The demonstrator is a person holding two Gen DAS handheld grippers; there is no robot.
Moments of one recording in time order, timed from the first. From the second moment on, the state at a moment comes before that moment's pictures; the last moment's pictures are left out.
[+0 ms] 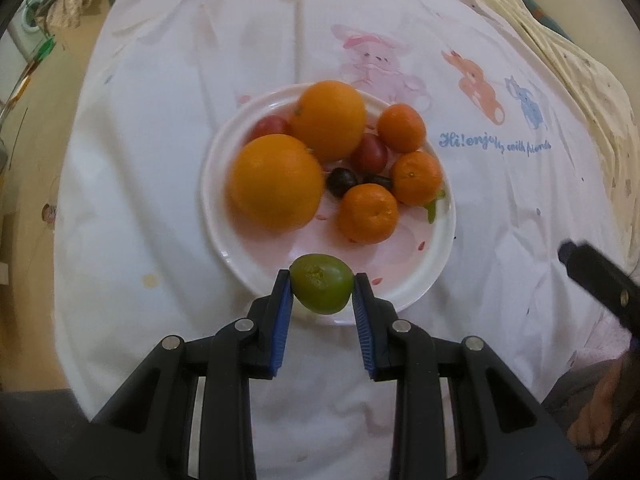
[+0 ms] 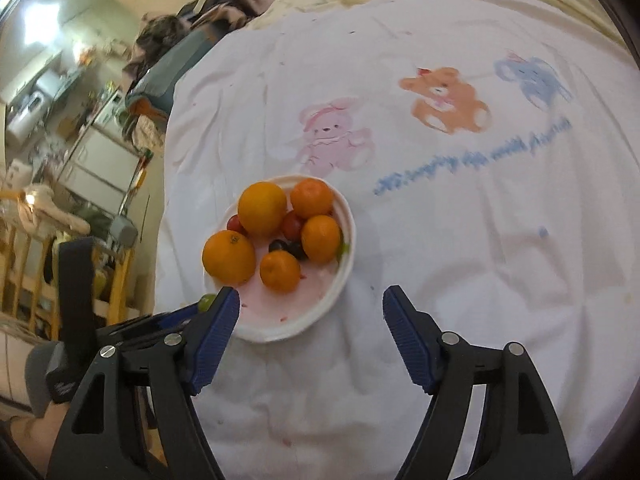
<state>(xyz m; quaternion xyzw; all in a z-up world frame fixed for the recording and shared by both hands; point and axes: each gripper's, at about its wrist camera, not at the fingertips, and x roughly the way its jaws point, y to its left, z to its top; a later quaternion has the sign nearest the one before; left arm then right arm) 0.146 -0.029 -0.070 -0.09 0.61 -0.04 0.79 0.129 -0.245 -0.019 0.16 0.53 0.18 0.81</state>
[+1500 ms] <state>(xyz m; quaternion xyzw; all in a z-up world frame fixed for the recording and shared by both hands) 0.100 -0.007 0.006 -0.04 0.46 0.00 0.89 0.102 -0.237 0.009 0.13 0.47 0.19 0.85</state>
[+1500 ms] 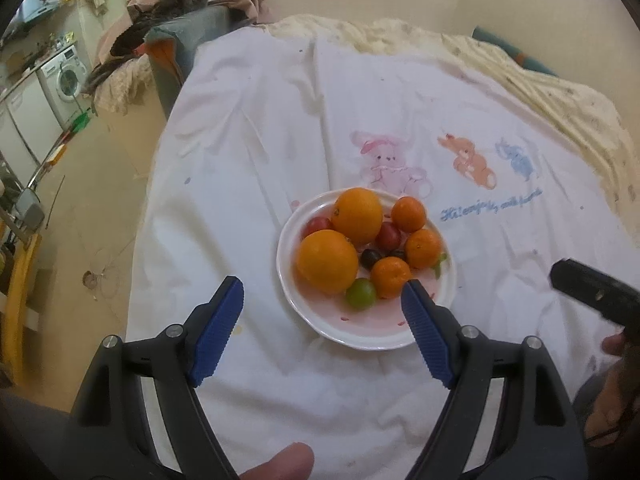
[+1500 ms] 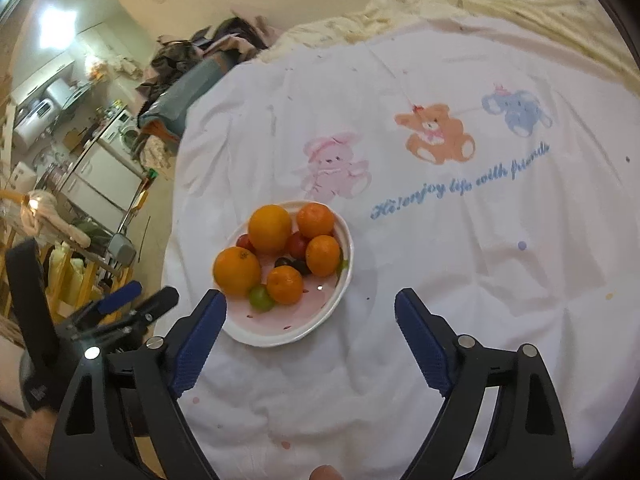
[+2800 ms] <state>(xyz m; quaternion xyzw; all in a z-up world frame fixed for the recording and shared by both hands) 0.031 0.008 0.025 -0.03 0.39 0.00 0.92 0.032 -0.212 0.028 0.05 0.36 0.12 0.92</state>
